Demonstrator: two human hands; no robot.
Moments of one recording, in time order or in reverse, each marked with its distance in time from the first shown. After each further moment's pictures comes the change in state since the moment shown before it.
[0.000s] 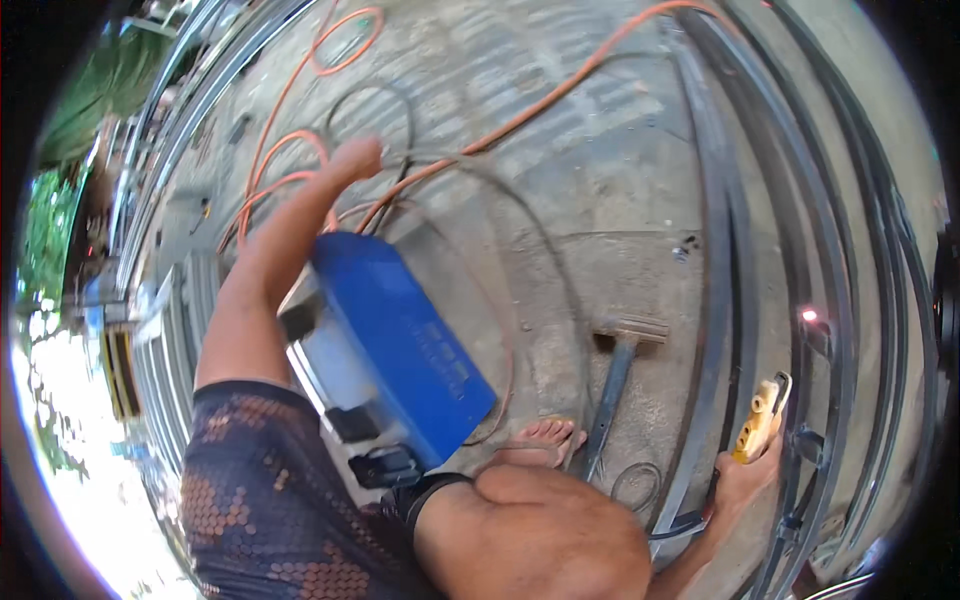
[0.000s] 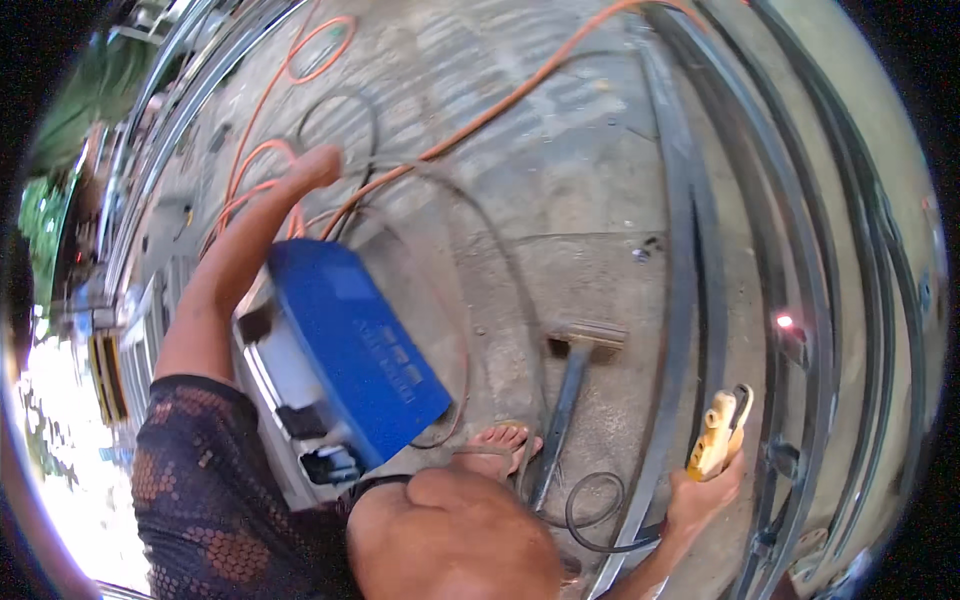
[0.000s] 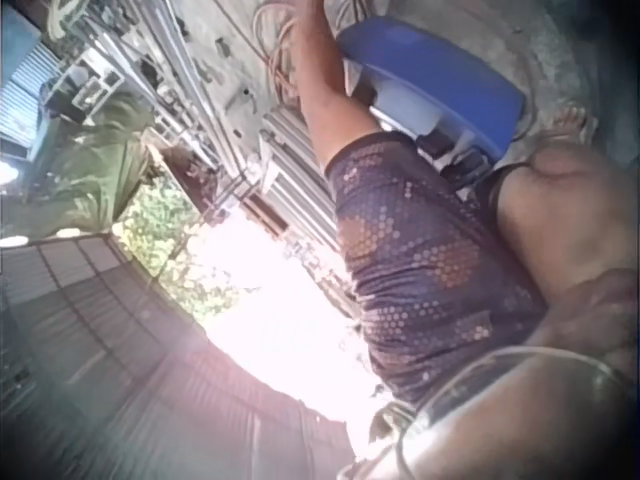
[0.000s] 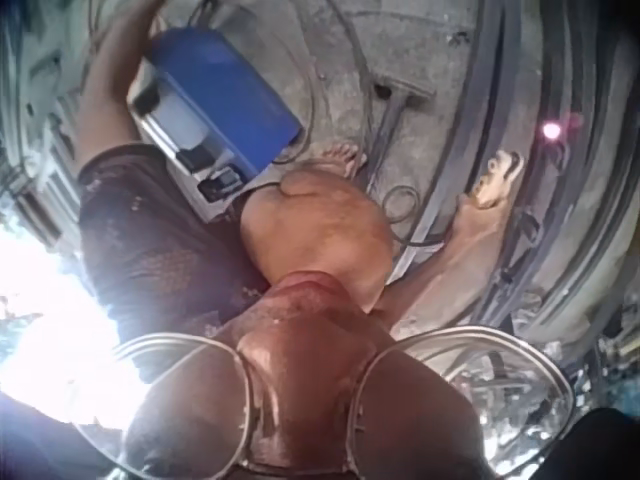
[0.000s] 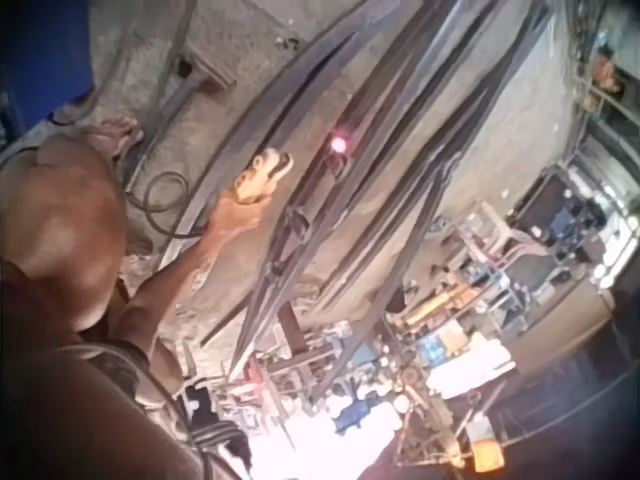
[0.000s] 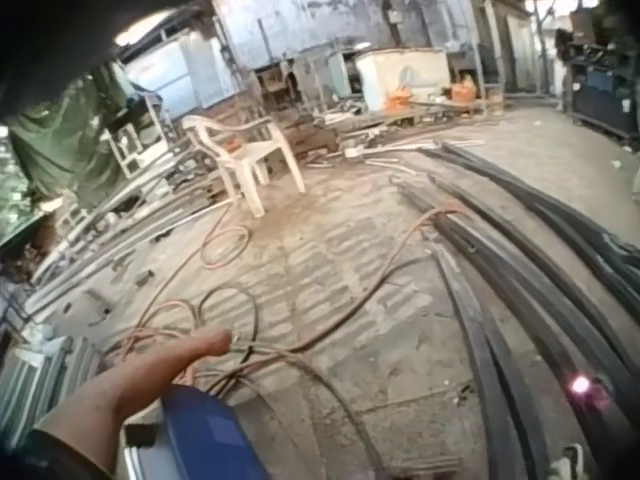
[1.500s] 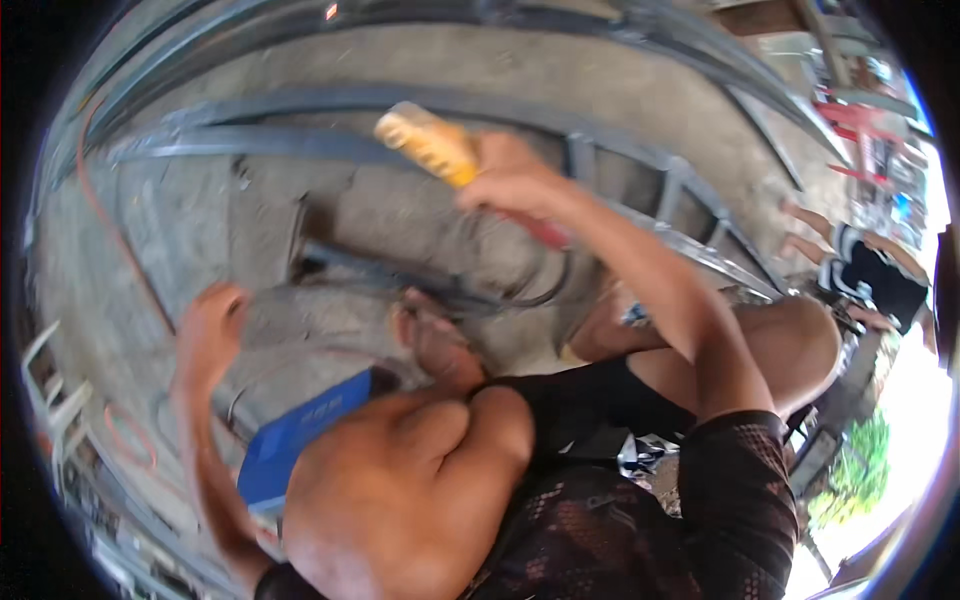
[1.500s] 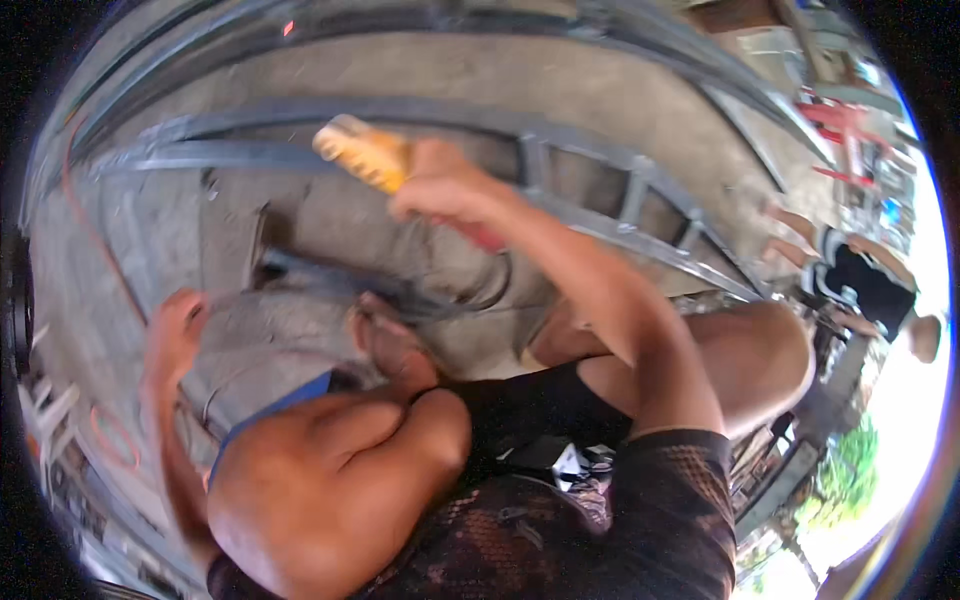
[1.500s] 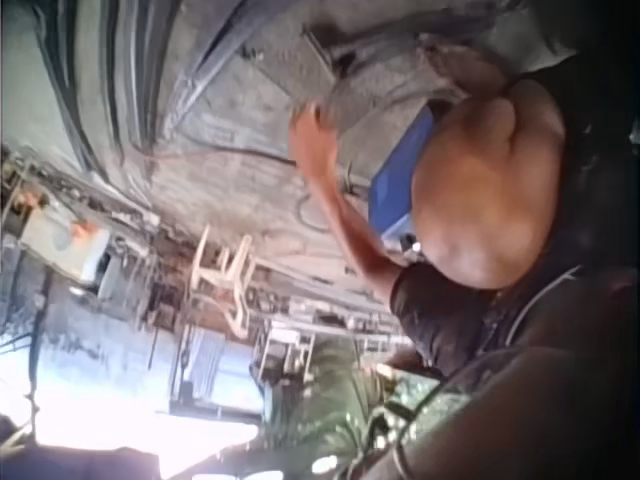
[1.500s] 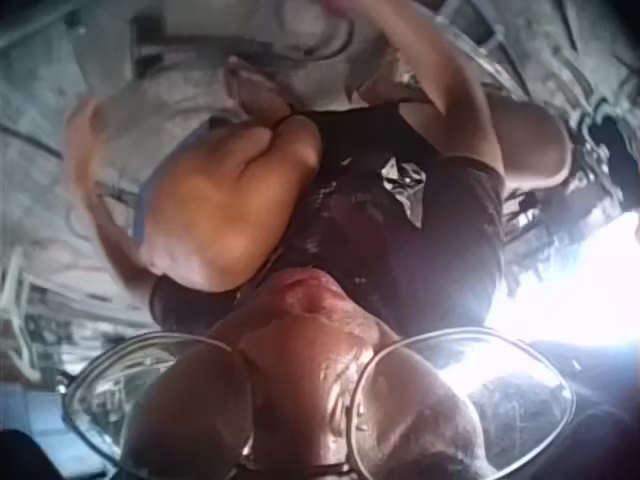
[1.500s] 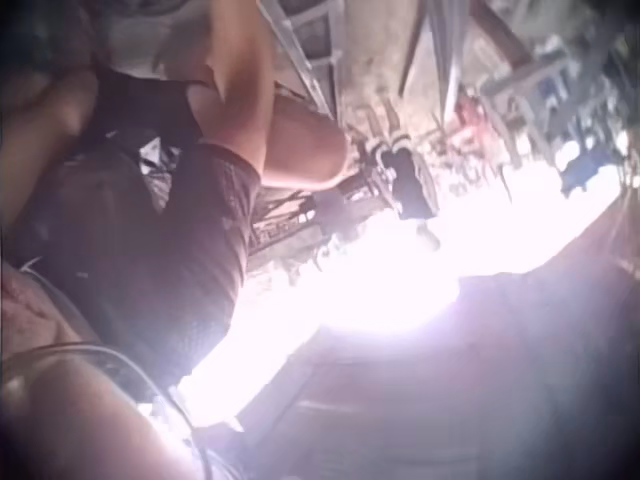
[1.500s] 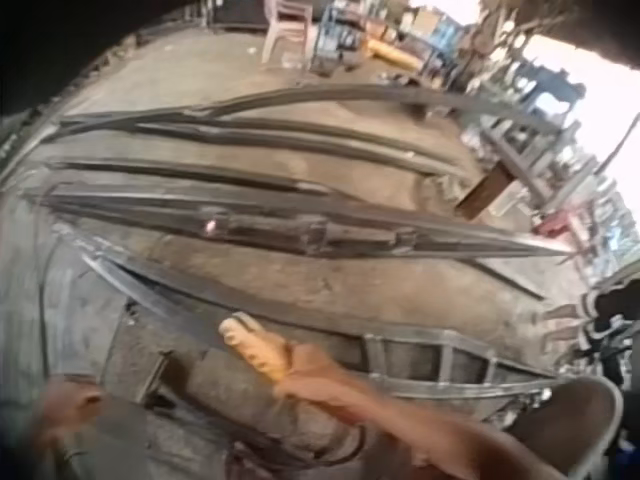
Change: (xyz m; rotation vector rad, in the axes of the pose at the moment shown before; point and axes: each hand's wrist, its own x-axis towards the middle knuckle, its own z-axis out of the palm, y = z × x) left_hand -0.193 0.374 -0.203 -0.160 -0.039 1.248; right_hand -0.067 0.066 -0.023 0.434 -0.362 0.563
